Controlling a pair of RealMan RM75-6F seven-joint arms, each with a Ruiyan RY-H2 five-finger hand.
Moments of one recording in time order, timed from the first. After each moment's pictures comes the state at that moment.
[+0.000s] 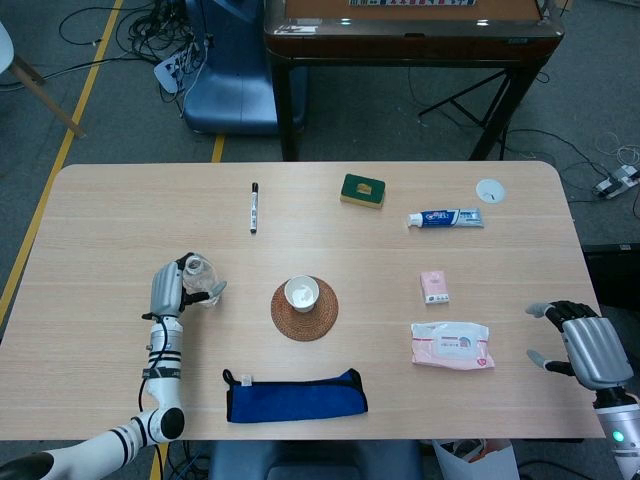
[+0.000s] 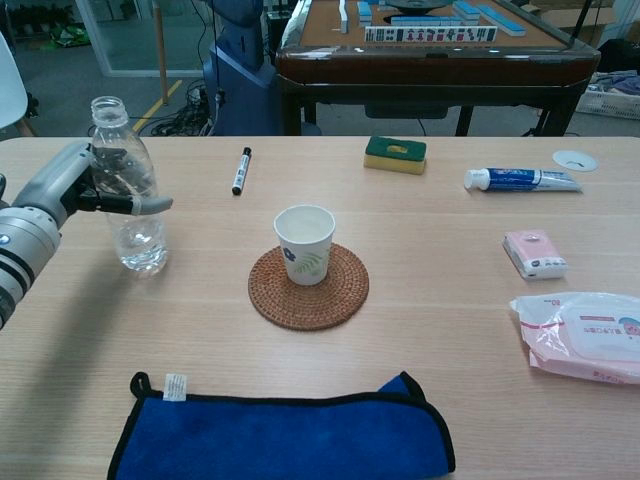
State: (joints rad) left arm -0.57 -1.91 -0.38 -1.03 1.09 1.20 -0.19; right arm 0.13 -1.10 0.02 -1.52 -1.56 1.43 0.13
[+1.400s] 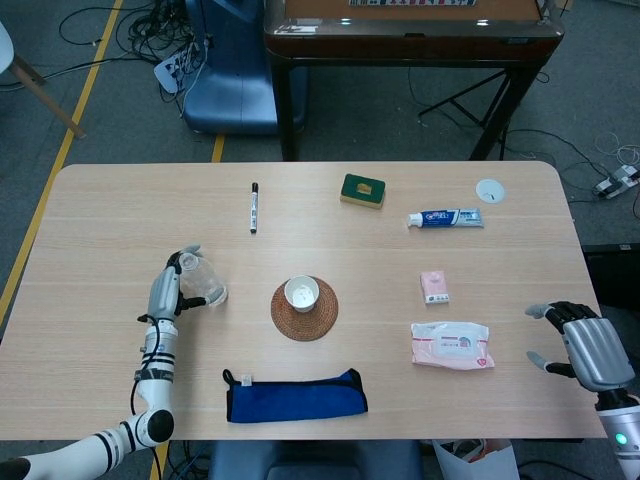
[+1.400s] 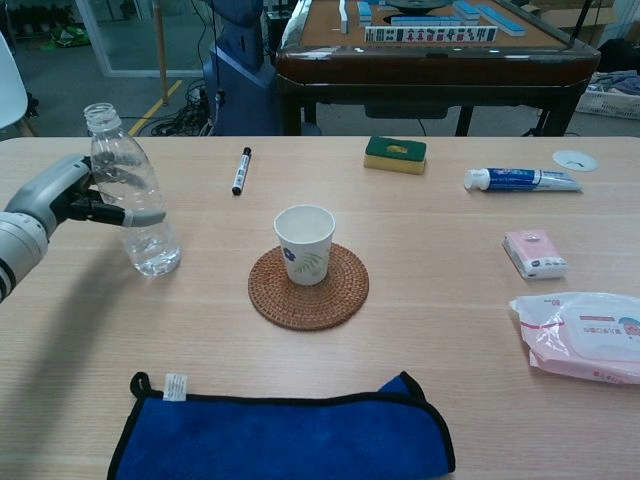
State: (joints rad) left arm -0.53 -1.83 -0.39 -1.16 1.04 1.12 -0.17; right arm 0.12 -1.09 0.01 -1.51 -1.59 1.44 0.15
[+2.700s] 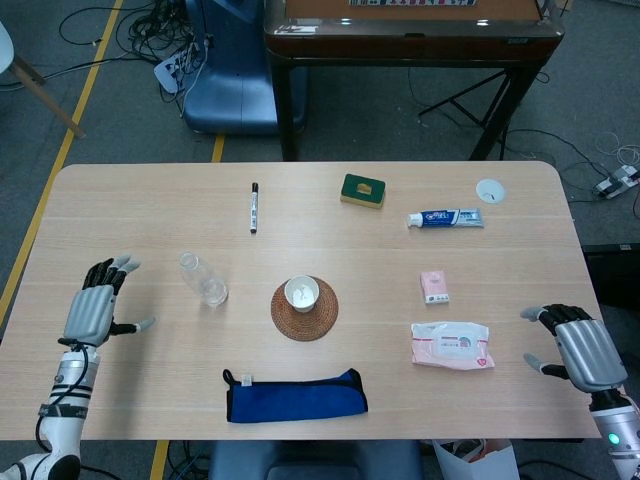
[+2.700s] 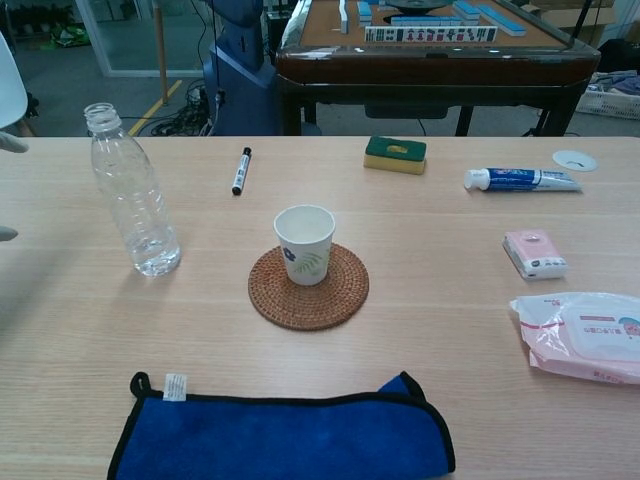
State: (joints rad) left arm -0.35 -1.36 -0.17 -1.50 1.21 1.24 0.07; right arm 0.13 -1.11 0.01 -1.52 -1.58 1.42 0.09
